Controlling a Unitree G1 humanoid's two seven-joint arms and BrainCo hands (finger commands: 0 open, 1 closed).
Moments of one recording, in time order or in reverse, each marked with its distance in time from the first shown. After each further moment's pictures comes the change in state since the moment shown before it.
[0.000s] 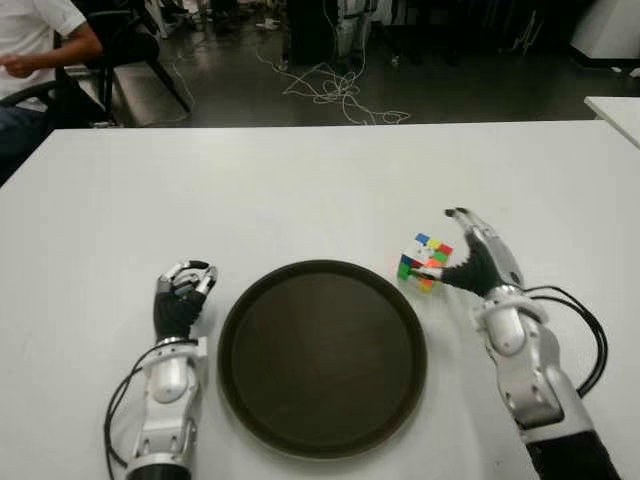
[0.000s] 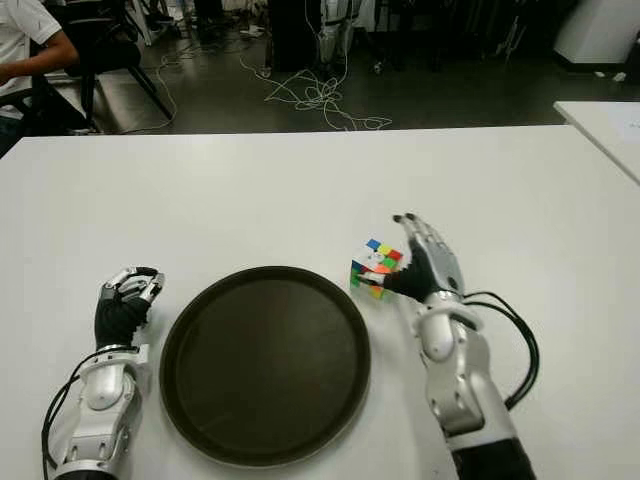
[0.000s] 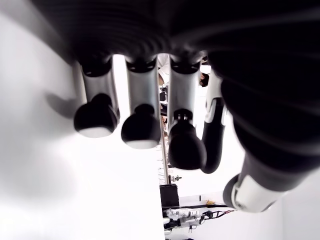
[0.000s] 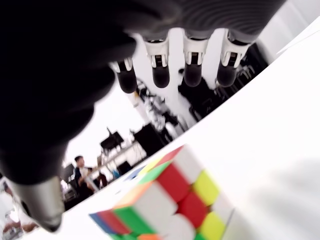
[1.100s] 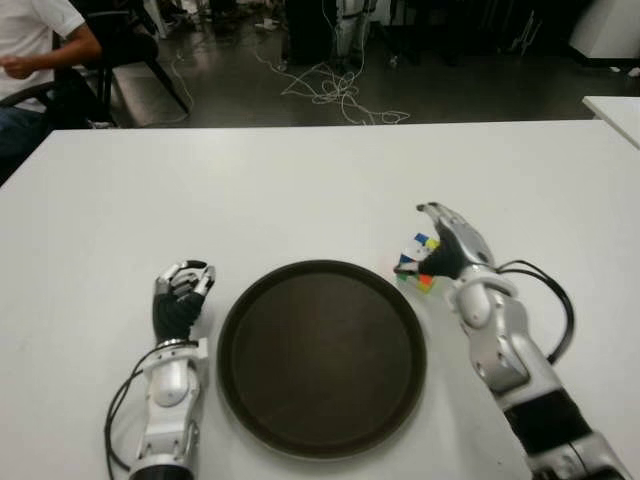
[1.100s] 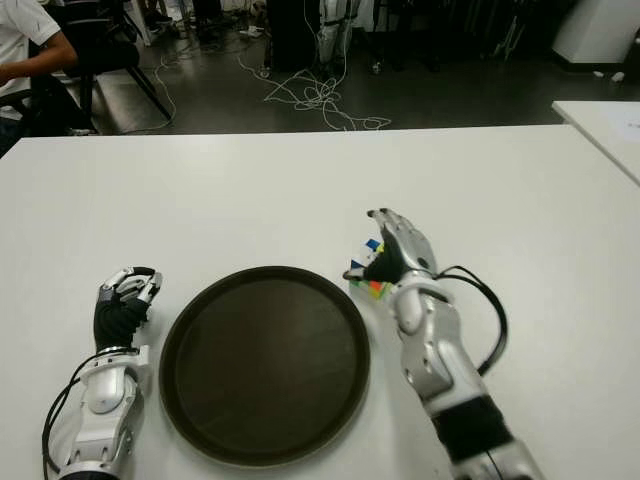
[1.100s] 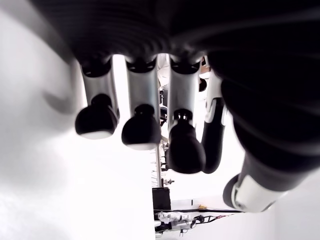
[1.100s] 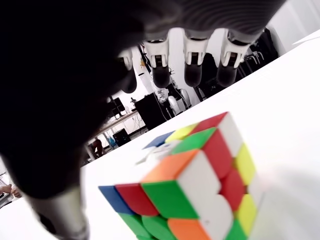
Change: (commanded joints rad) left arm -0.007 0.001 0.000 0.053 0.000 -0.070 0.001; right arm -0.183 0.034 0.098 0.267 0.014 -0.035 -0.062
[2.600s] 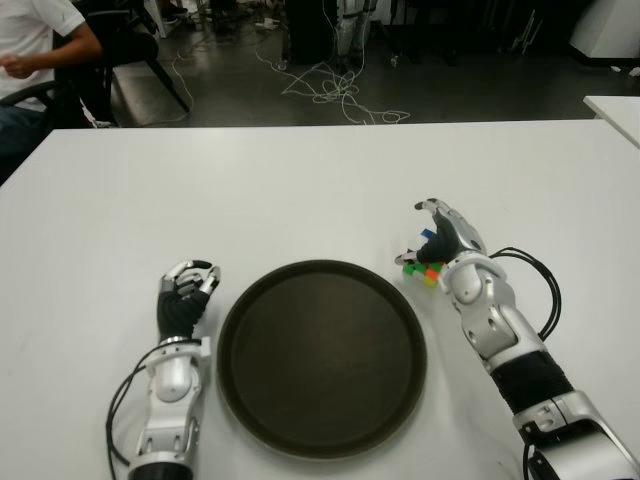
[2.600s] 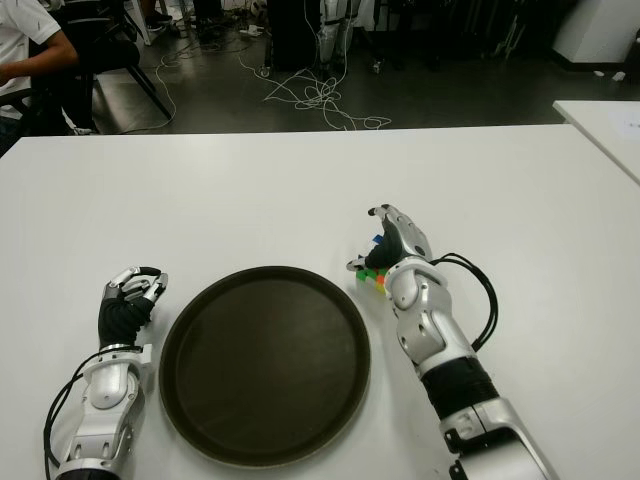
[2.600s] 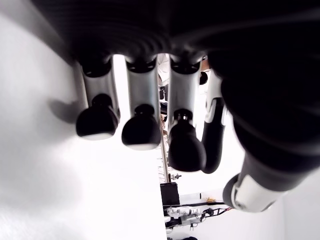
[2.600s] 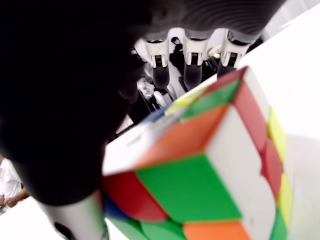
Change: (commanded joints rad) left arm 0.002 0.010 -0.005 -0.036 0.028 0.089 0.006; right arm -0.144 0.009 -0.018 0.265 0.113 -0.002 -0.033
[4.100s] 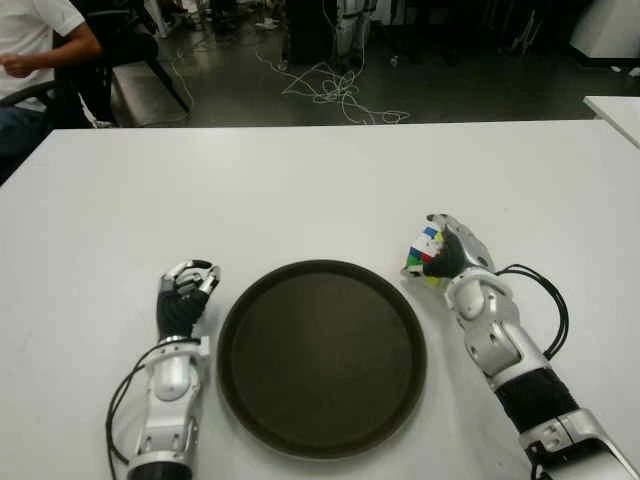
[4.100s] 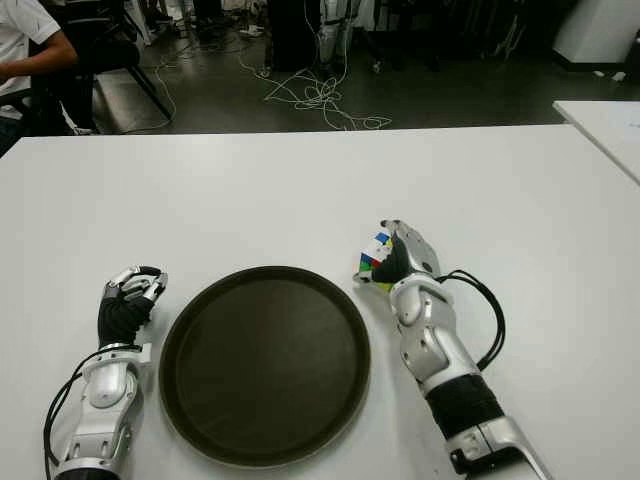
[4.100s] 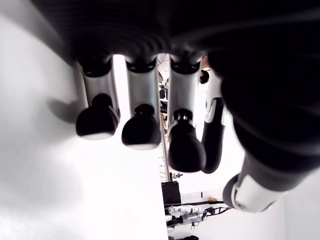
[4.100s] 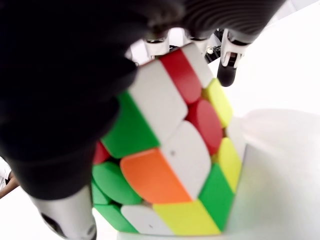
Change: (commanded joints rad) left arm -0.011 -0.002 0.018 -0.015 -0.007 0.004 0.010; right arm 0.118 -0.025 0.015 -0.111 -0.024 0.059 -0.032
